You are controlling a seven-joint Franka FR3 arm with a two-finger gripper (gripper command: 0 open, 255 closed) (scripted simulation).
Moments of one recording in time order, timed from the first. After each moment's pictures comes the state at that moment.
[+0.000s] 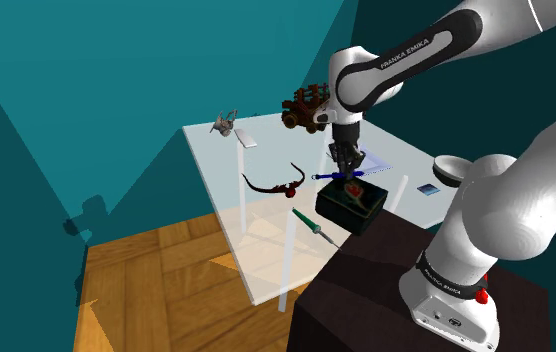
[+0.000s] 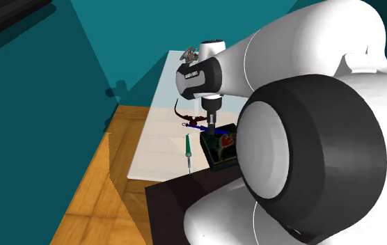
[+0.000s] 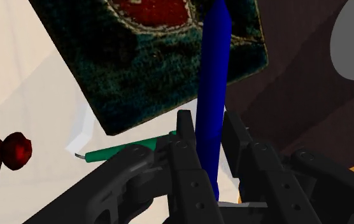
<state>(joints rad) 0.14 -0.37 -0.35 -2.63 -0.17 2.03 -1.26</state>
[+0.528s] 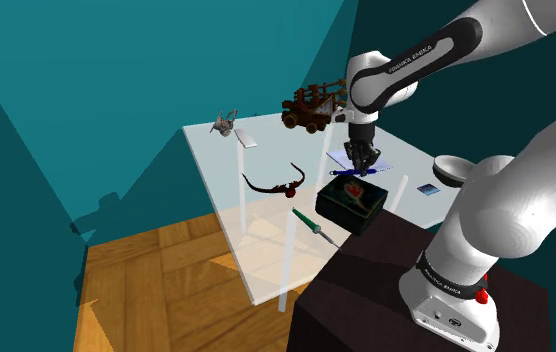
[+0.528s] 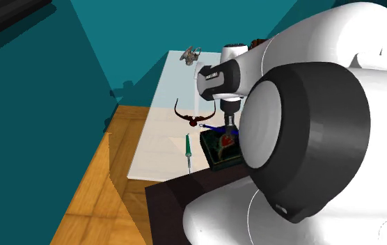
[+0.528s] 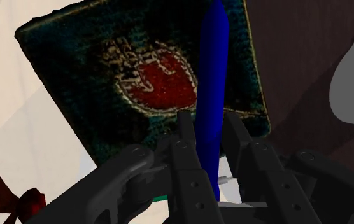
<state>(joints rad) 0.06 -0.35 -0.46 -2.64 -0.25 2.07 -1.39</state>
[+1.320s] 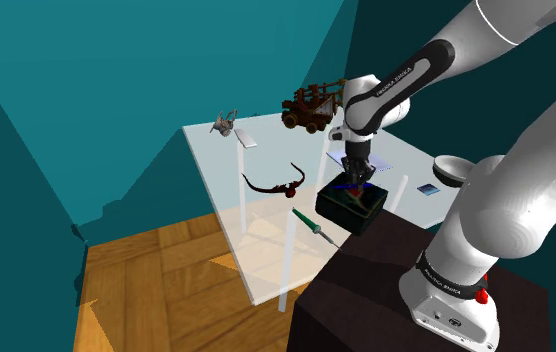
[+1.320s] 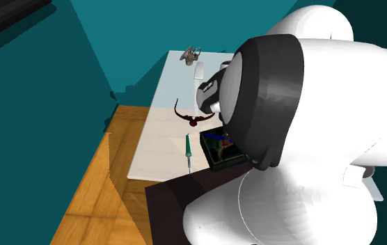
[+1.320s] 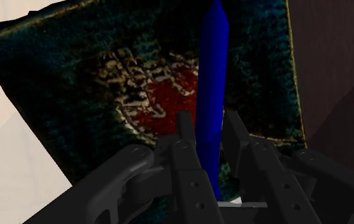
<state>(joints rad) 0.07 -0.22 -0.49 -2.69 -0.24 2.26 -1.41</state>
